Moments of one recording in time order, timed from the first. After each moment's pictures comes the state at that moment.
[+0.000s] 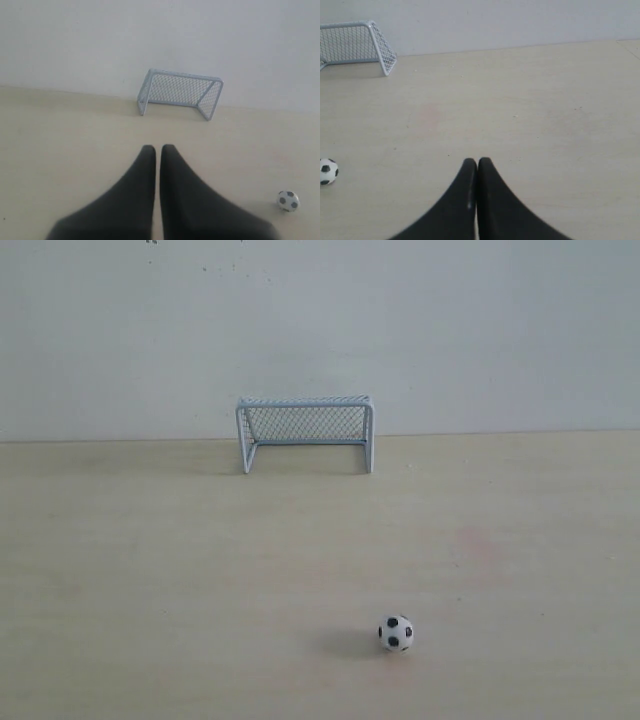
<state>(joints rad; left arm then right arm) -0.07 0.00 -0.01 -0.43 0.18 0.21 0.00 0.00 0.00 0.07 0.35 0.02</state>
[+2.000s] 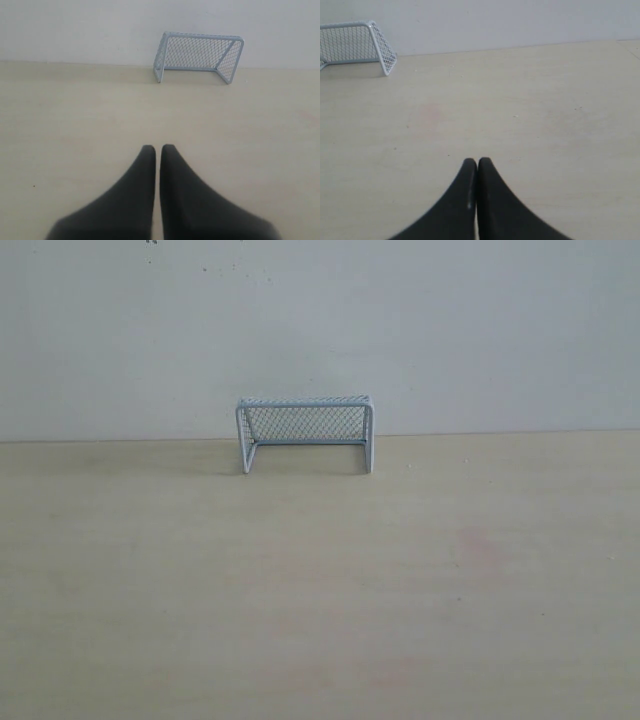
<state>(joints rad) -0.07 0.00 0.00 -0.16 0.29 0.04 0.00 0.00 0.00 0.07 0.35 0.02</state>
